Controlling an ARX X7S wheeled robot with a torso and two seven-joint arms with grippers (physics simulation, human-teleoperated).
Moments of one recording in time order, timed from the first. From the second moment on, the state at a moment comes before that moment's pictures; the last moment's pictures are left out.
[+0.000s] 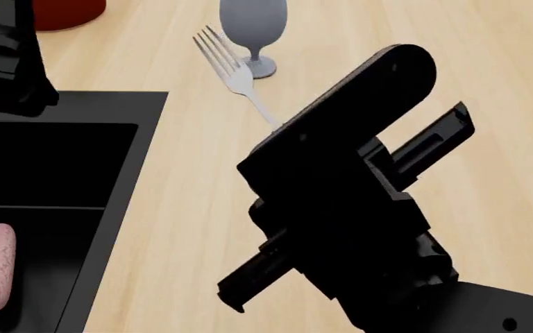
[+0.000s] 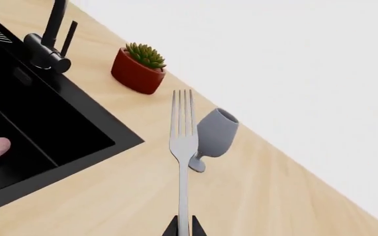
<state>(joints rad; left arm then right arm) -0.92 -0.15 0.02 0.77 -0.24 -1.18 -0.04 1.16 0.64 -0.39 -0.74 1.34 1.36 0.63</state>
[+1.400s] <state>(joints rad) -1.00 -0.05 -0.60 0.39 -1.35 -1.52 -0.25 1.22 0.62 -0.48 -0.71 1.42 1.36 0.73</state>
